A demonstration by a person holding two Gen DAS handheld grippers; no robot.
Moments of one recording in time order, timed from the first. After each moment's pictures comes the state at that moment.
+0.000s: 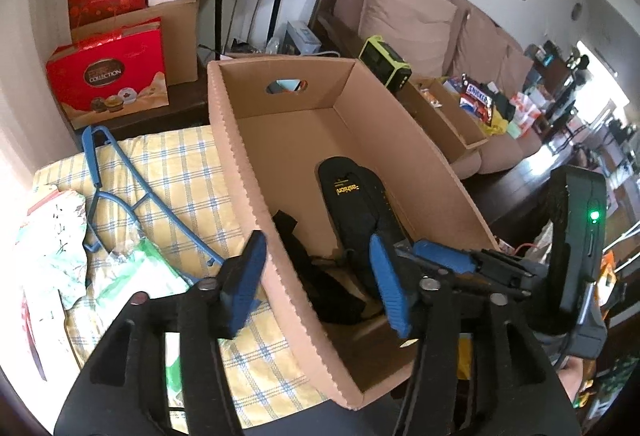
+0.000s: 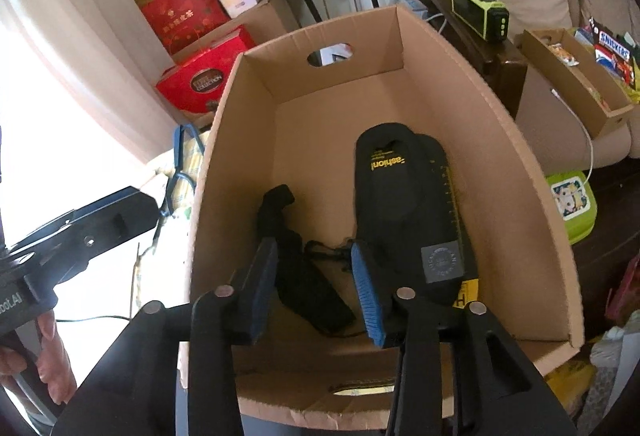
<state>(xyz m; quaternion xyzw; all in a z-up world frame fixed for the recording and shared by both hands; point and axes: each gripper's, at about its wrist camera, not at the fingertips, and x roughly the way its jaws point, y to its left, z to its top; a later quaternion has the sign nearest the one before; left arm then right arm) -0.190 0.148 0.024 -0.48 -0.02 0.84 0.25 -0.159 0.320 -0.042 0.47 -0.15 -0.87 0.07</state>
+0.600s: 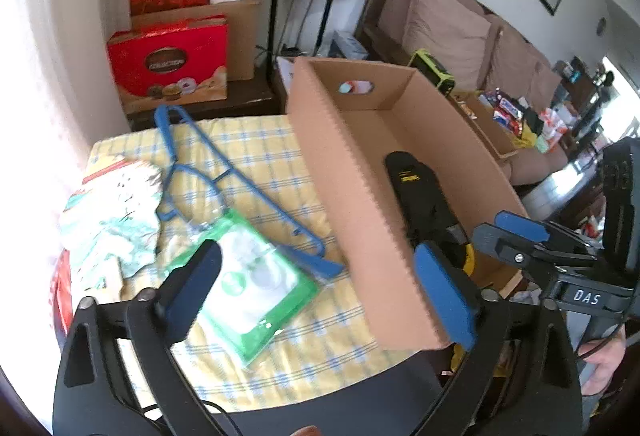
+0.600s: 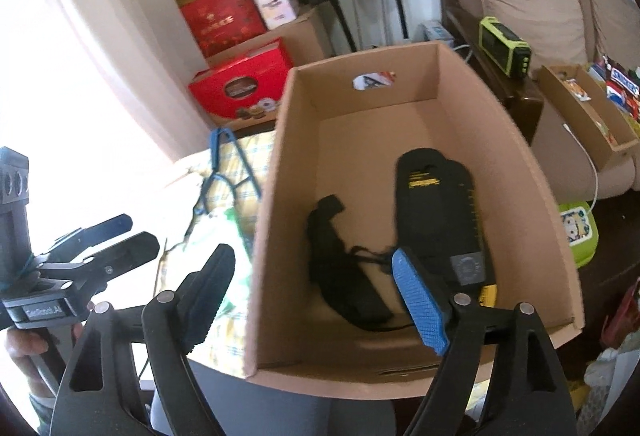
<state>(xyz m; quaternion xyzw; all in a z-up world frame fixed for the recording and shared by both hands) -0.171 0.061 0.020 -0.47 -0.03 0.86 0.19 -0.142 0.271 -0.012 0.45 -0.12 -0.88 0.12</state>
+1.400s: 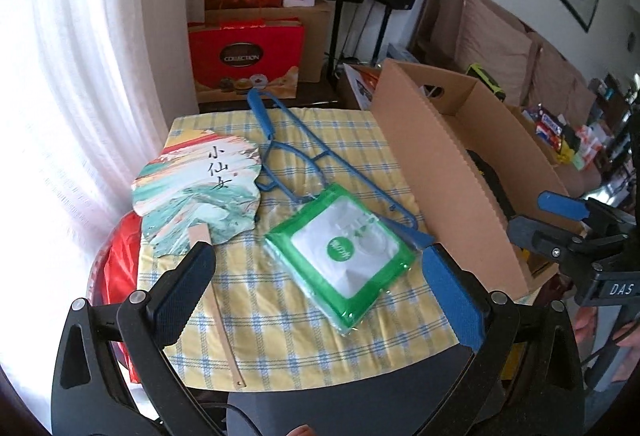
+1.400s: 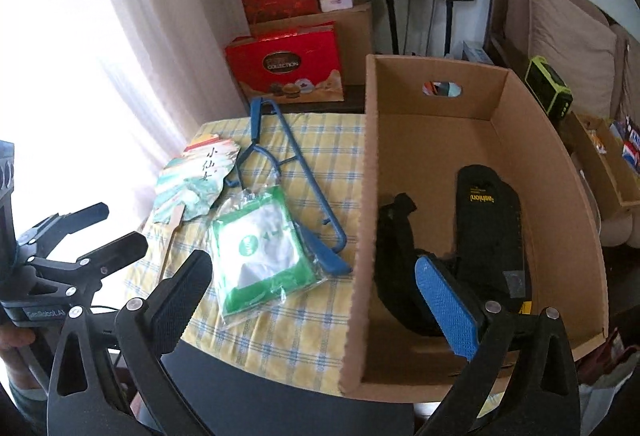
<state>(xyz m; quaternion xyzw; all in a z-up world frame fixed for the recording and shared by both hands) -0.140 -0.027 -0.001 -0.45 -0.03 0.89 0.11 -0.140 0.181 -0.016 0.45 -0.02 -0.88 0.14</state>
